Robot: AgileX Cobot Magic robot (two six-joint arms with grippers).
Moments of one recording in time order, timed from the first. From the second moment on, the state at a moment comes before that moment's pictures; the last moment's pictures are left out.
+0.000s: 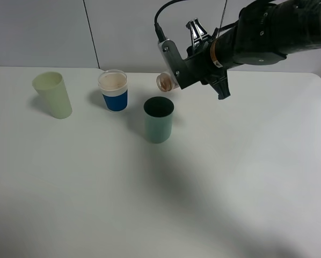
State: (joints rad) left arm 0.04 -0.01 -0.51 -0.02 1.05 0.02; right arm 0.56 1.78 -1.12 -1.05 0.23 -0.69
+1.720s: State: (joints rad) left arm 0.04 -0.01 -0.51 -0.02 1.05 0.02; right arm 0.59 1.78 -1.12 -1.14 0.22 -0.74
